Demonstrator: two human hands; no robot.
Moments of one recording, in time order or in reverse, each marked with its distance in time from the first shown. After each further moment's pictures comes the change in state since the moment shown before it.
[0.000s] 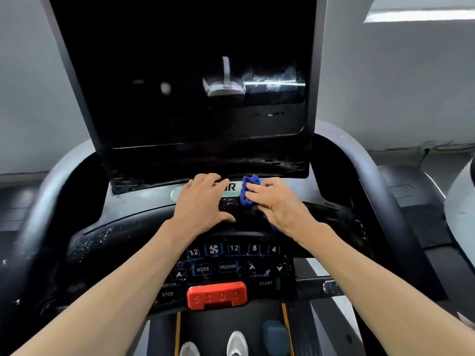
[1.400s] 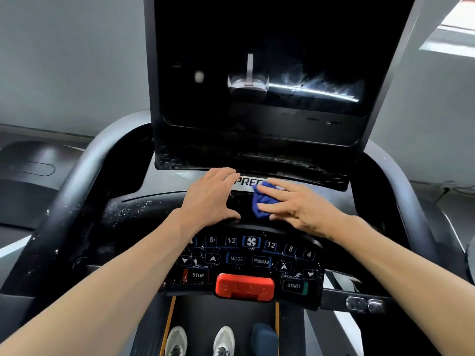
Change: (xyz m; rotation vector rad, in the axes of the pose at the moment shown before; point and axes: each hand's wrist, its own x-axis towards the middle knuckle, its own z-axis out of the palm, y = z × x) left_hand -0.041 -0.061 0.002 -0.137 0.095 -0.062; right_hand 0.031 -0.043 -0.019 -0.484 -0.300 -0.557
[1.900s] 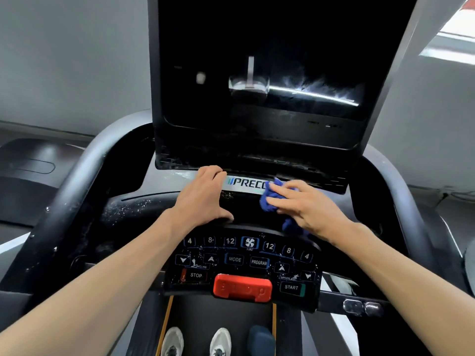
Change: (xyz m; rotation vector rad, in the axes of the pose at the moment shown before) left_hand -0.005 -0.012 -0.003 -0.079 -0.038 -0.098; right_hand -0.005 -0.001 0.000 0.017 0.174 0.083
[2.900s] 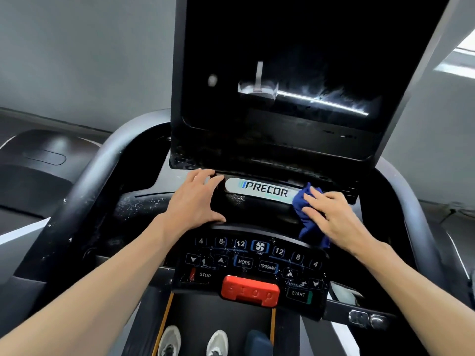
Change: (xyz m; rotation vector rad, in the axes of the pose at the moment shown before) left_hand -0.018 -0.034 -0.001 0.008 0.015 -0.098; right_hand -0.024 0.005 -0.014 0.017 -0.023 0.420
